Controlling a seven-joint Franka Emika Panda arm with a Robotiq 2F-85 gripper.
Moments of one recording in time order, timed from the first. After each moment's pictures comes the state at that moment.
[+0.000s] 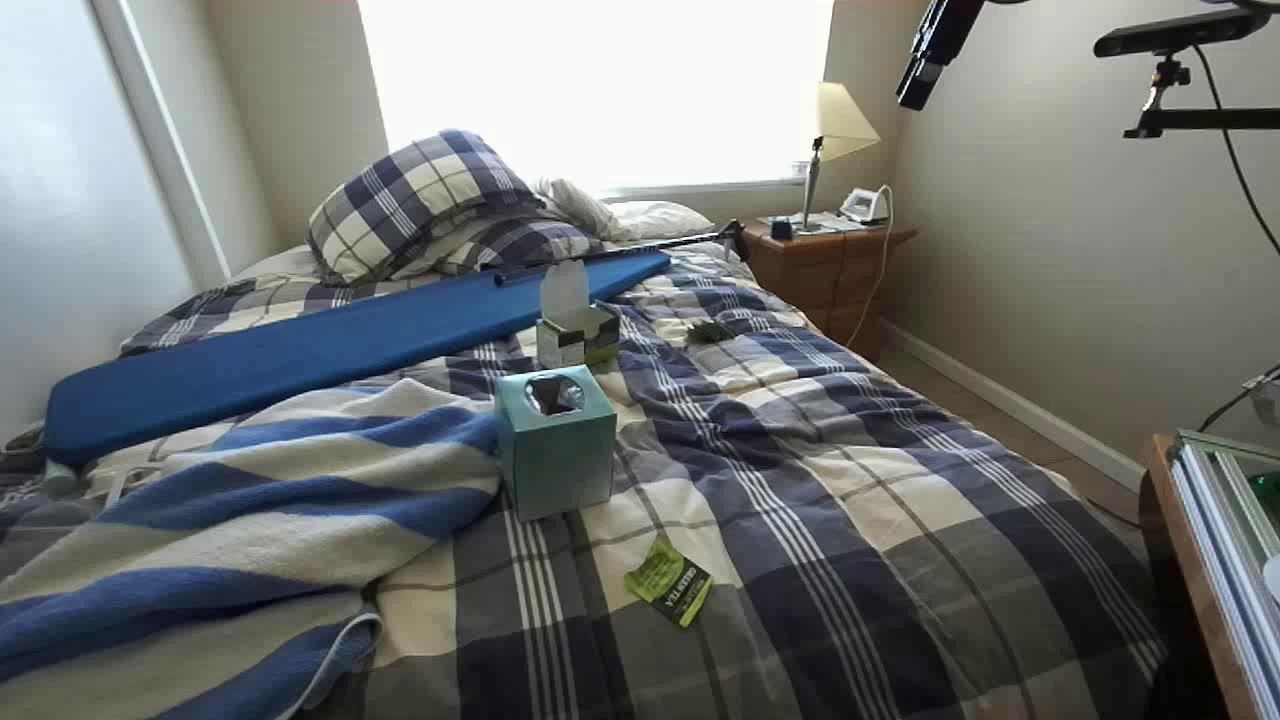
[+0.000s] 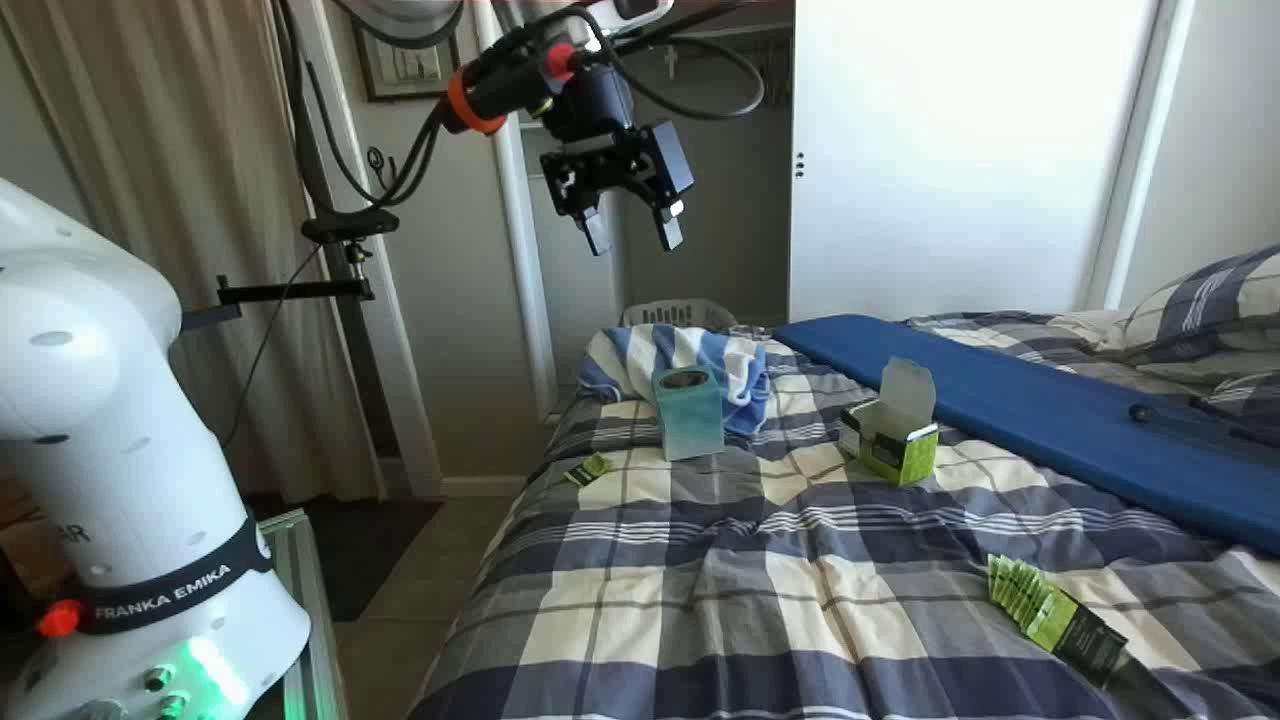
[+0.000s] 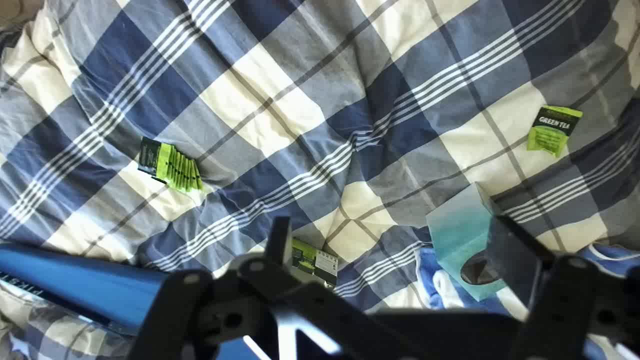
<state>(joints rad) -0.05 -0.61 -0.26 -2.54 -0.14 2.24 -0.44</state>
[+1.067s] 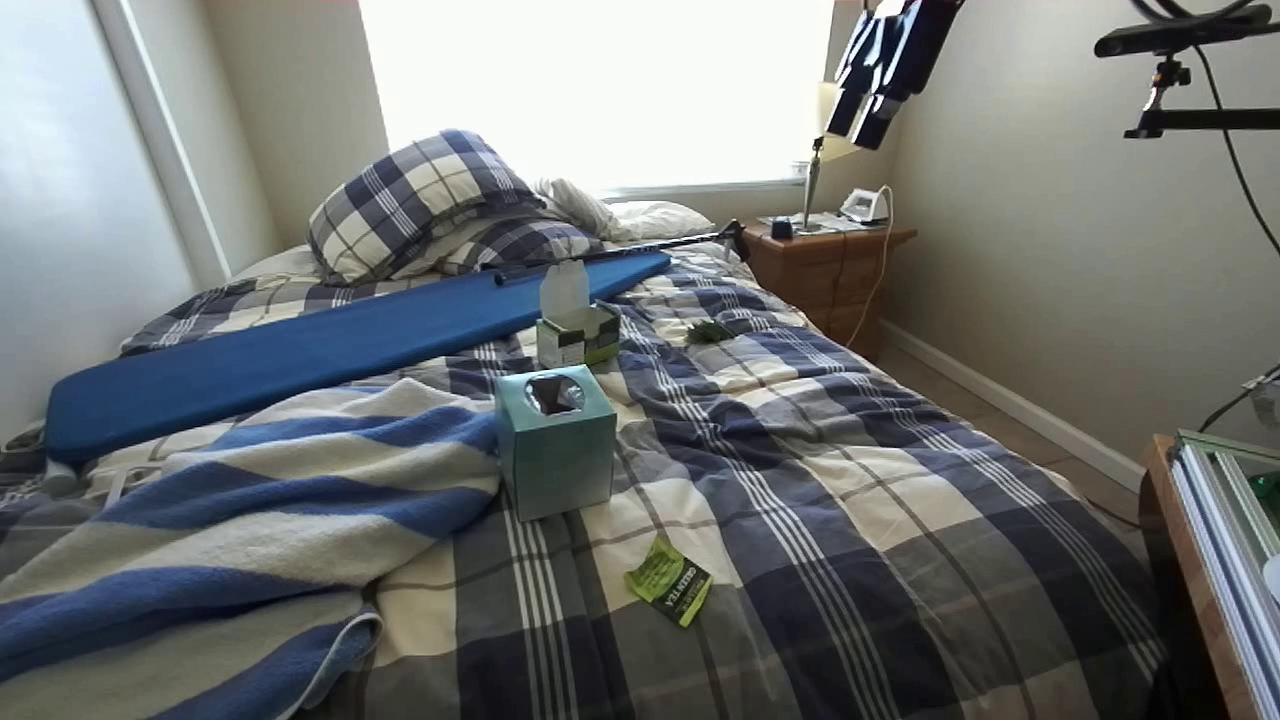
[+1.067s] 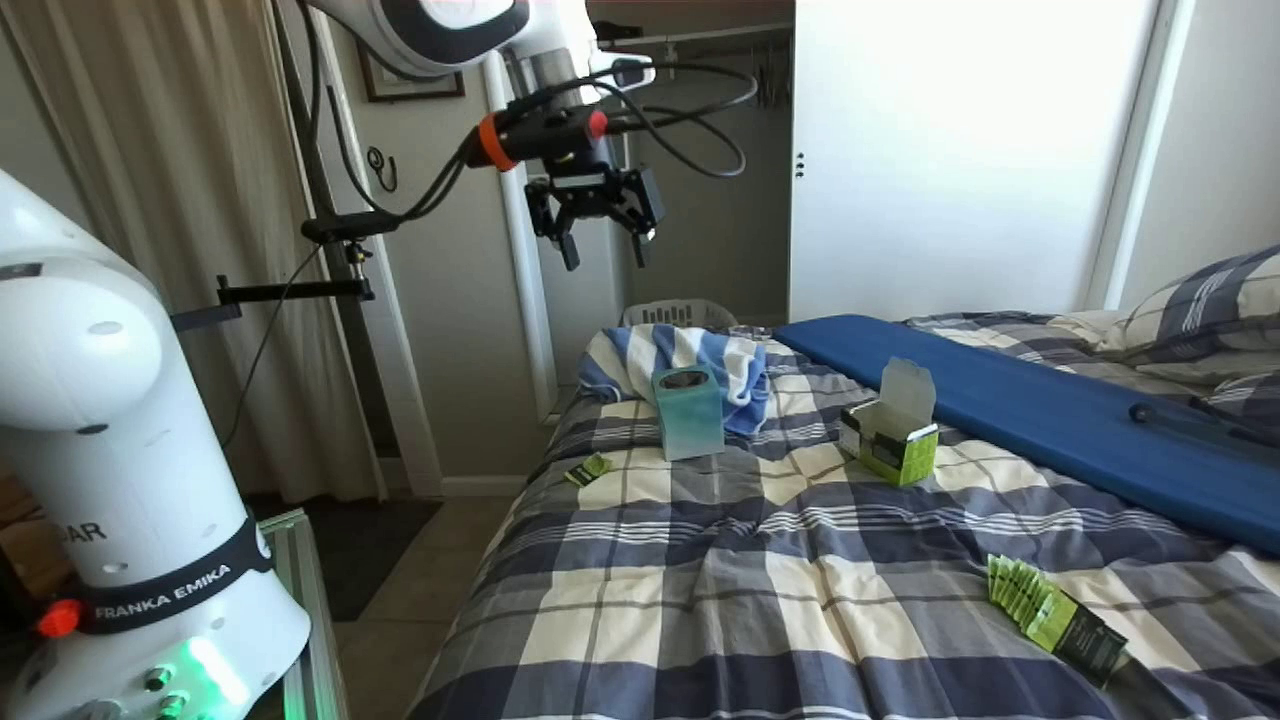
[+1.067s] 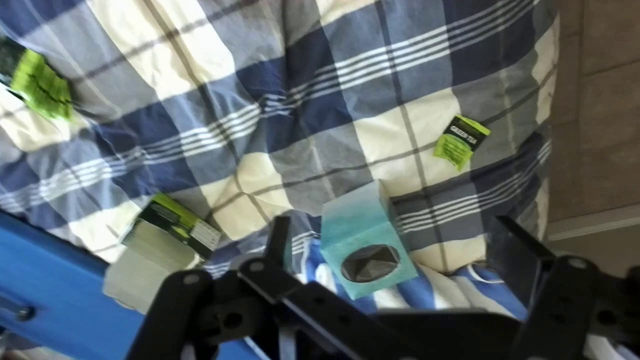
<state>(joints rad) 0.14 -0.51 -0.25 -2.54 -0.03 2.29 -0.60</state>
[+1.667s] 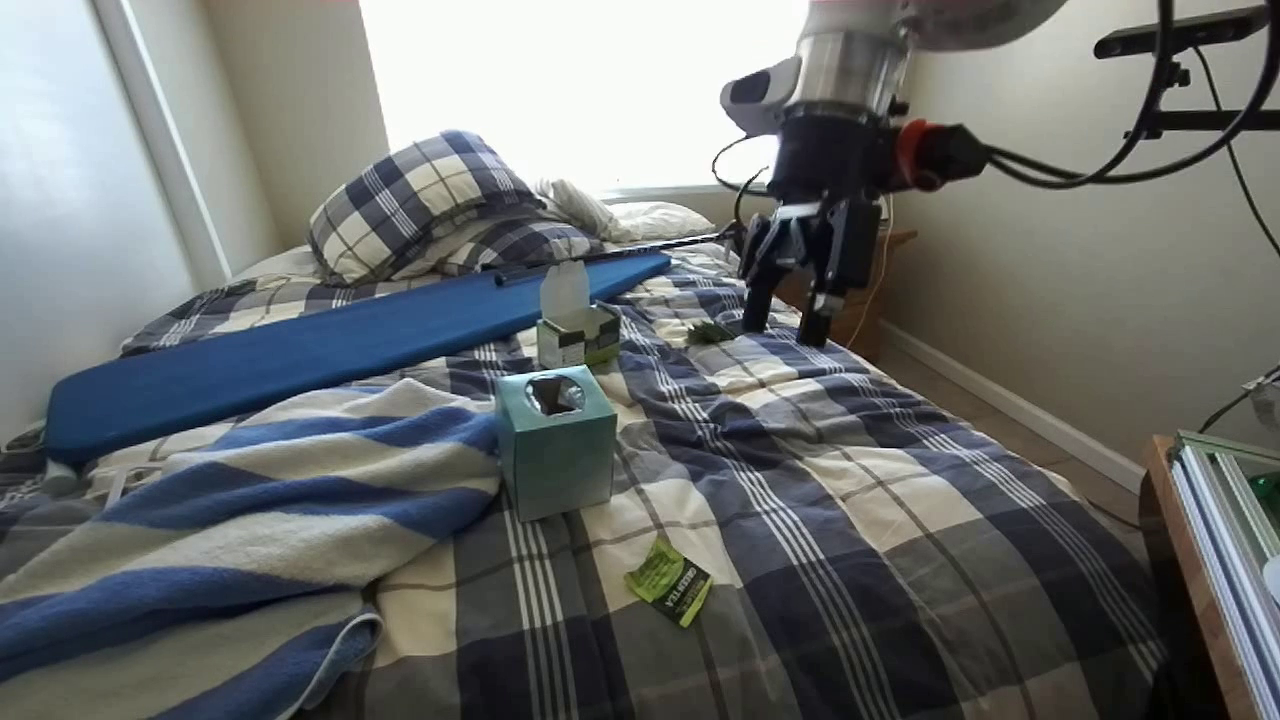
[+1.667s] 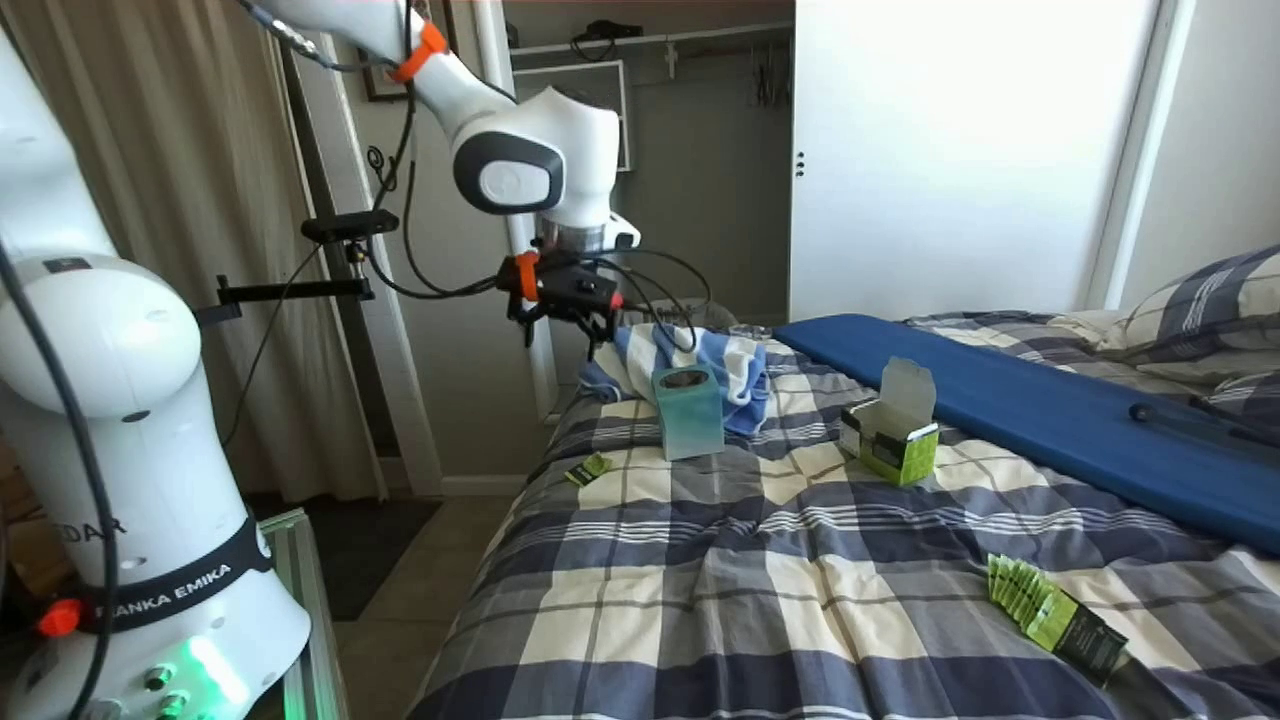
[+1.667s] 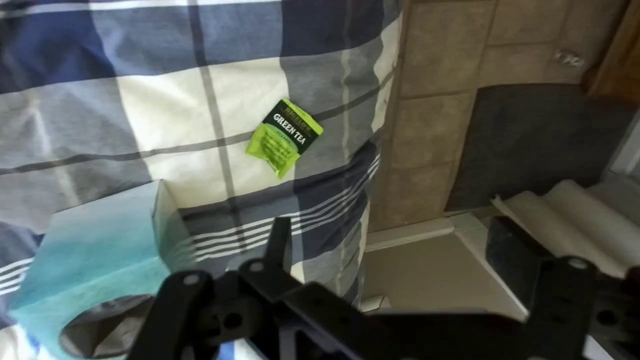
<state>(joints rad) 0.34 -0.12 -0.24 -2.52 0.54 2.37 -1.11</state>
